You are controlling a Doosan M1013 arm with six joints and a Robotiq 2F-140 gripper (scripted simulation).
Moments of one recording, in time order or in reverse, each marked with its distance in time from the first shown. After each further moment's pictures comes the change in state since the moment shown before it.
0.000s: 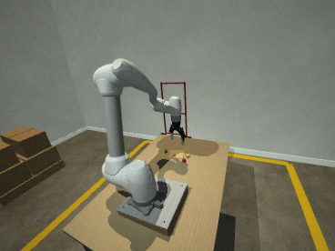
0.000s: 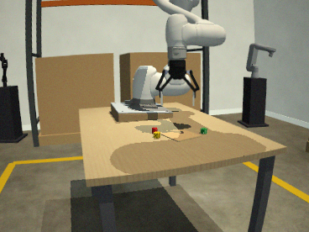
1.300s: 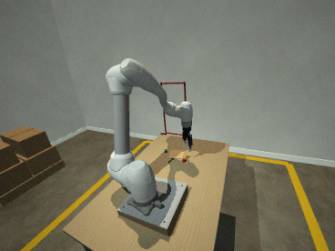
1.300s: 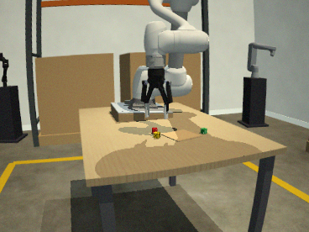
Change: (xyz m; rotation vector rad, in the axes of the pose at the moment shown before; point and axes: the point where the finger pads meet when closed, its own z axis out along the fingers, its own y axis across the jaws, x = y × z) arm -0.034 -0.094 0.038 0.001 -0.001 0.326
